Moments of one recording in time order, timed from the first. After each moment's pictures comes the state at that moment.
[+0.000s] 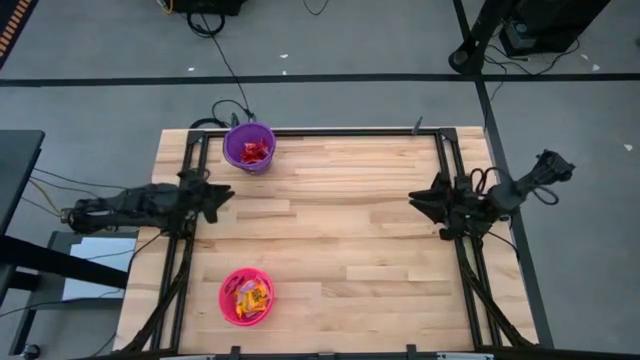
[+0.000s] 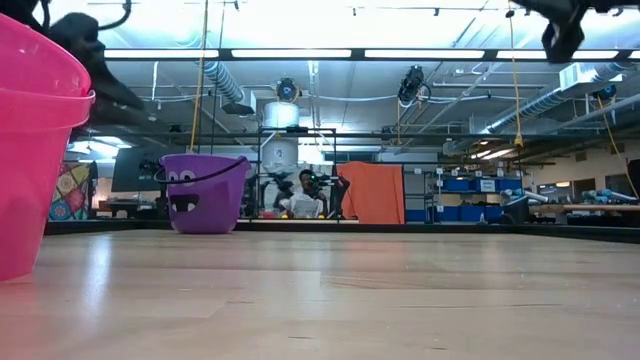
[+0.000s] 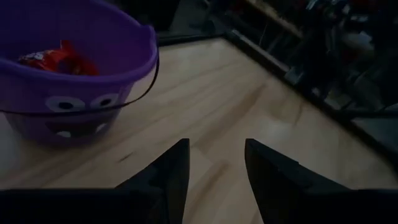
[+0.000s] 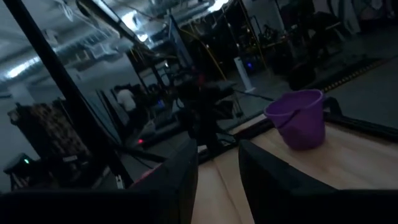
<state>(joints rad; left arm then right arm) -0.03 0.01 0.31 -0.64 -0.45 -0.66 0.52 0.37 0.38 0.11 0.68 0.39</state>
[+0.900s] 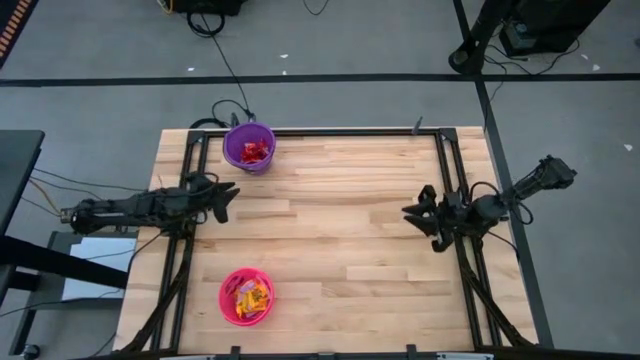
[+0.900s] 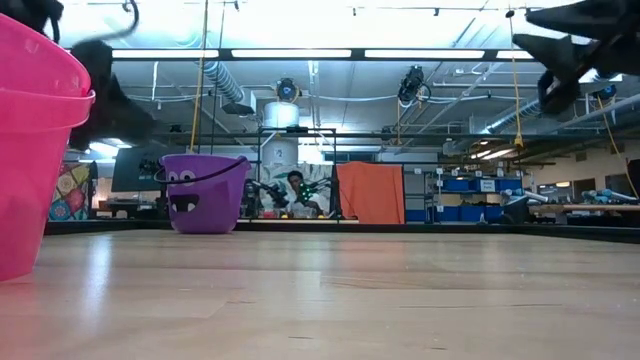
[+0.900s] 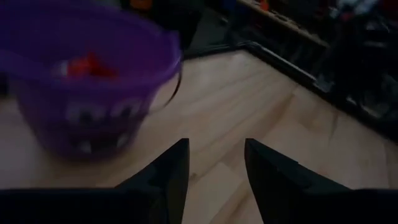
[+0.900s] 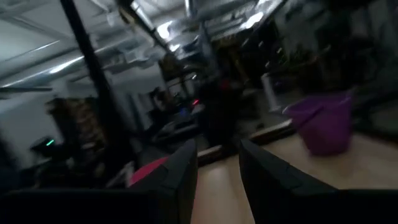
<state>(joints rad) -0.03 0.03 0.19 -0.48 -0.57 -0.55 0.45 0.32 0.01 0.56 0.50 0.26</state>
